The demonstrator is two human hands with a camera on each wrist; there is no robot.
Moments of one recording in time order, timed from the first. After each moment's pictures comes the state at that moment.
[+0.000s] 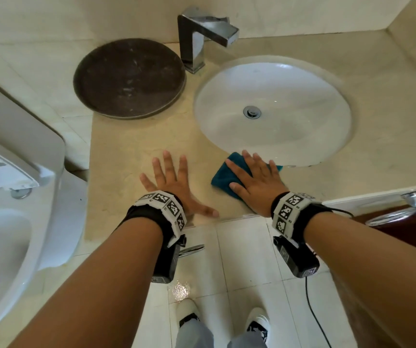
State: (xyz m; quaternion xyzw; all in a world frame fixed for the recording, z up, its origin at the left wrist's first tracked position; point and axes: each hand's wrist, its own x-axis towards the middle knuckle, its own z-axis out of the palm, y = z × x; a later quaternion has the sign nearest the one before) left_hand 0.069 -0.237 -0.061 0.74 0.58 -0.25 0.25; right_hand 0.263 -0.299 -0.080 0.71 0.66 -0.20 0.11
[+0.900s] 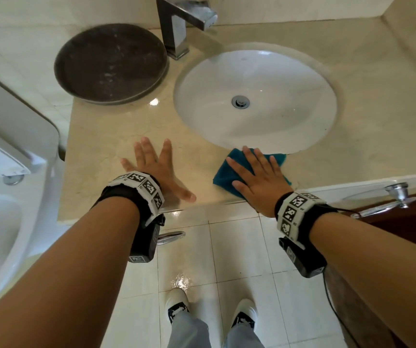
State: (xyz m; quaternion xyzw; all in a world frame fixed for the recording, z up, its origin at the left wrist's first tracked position) left_hand 0.092 -0.246 -0.046 0.73 0.60 -0.22 0.25; right_hand 0.313 -0.341 -0.086 0.69 0.69 -0.19 0.11
